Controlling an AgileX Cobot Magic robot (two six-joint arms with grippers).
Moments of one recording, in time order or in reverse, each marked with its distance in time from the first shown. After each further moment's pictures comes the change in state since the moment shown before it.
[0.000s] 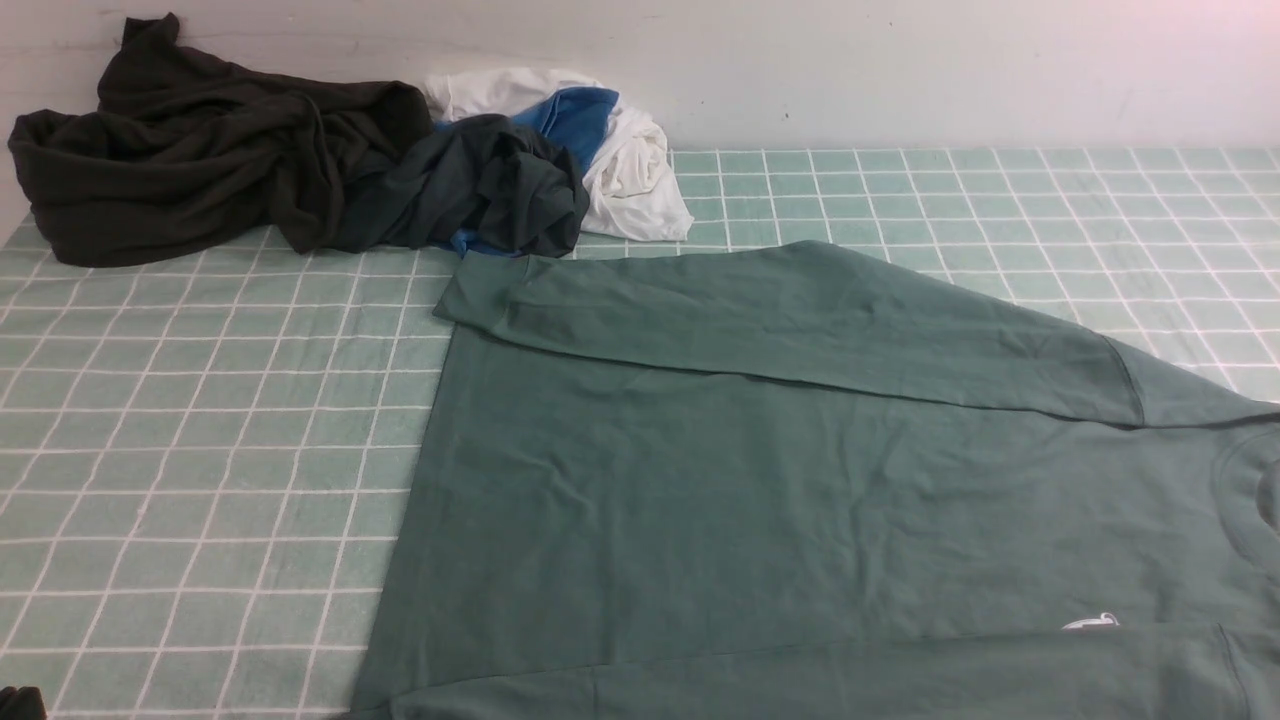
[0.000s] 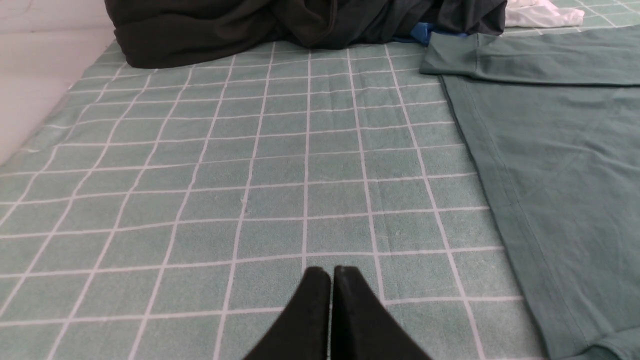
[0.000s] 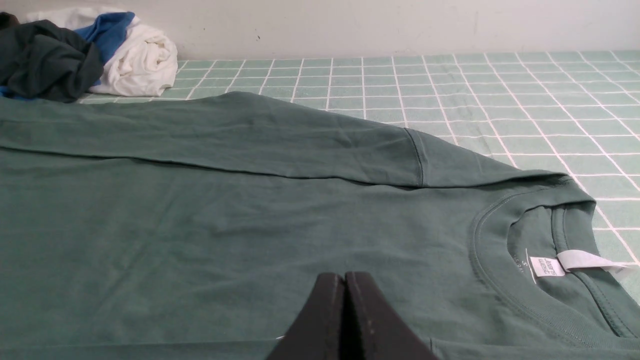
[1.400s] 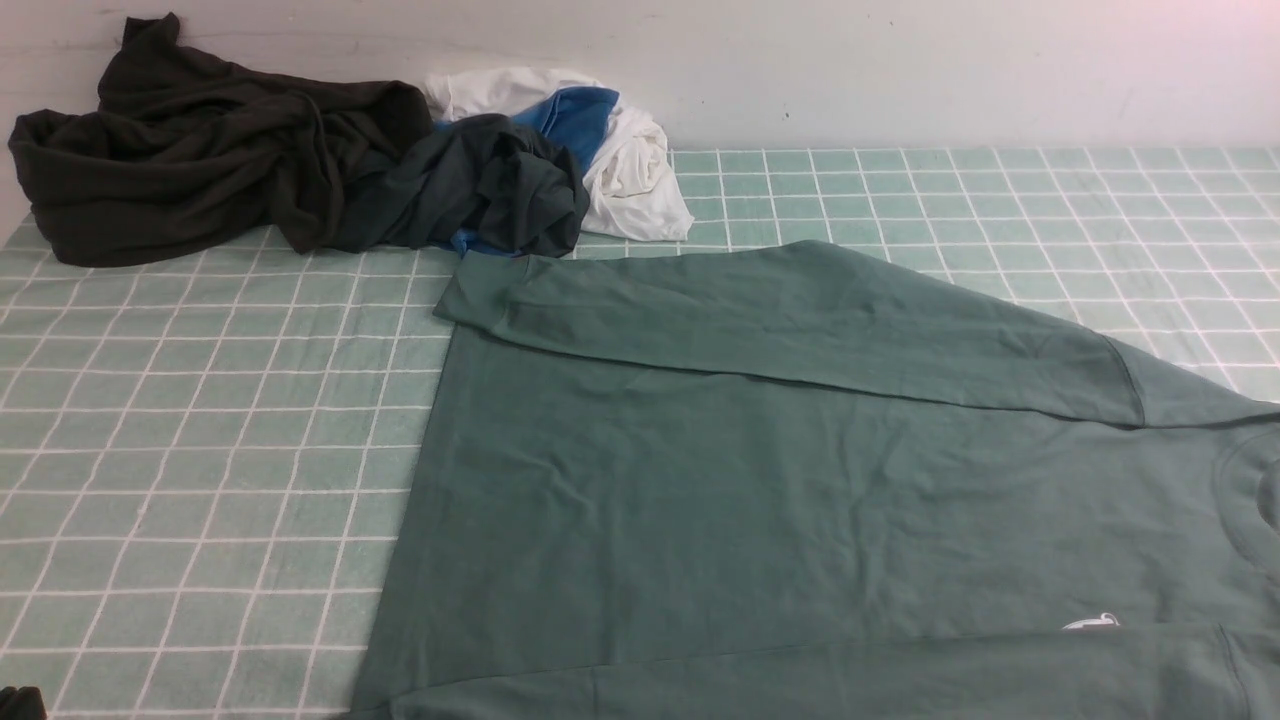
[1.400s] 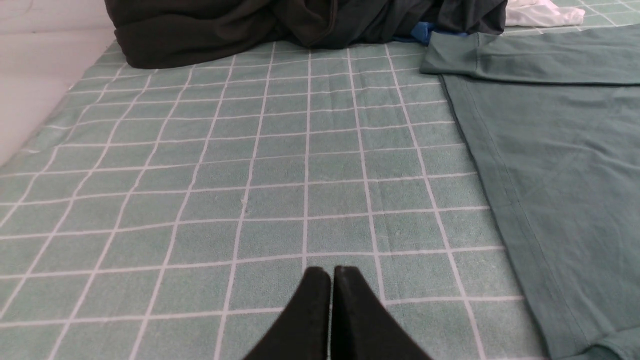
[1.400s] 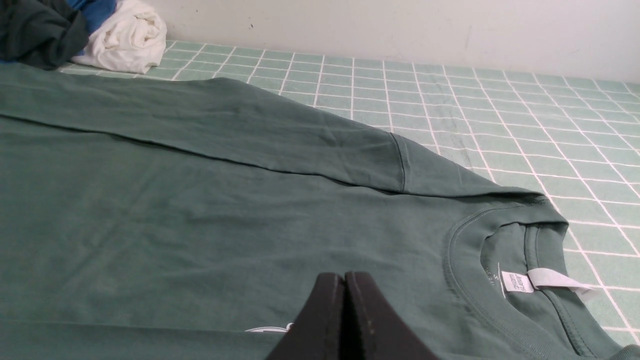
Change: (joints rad) right arm 0.000 0.000 0.000 -0.065 0.004 -0.045; left arm 0.000 0.000 0.000 0.014 0.000 0.000
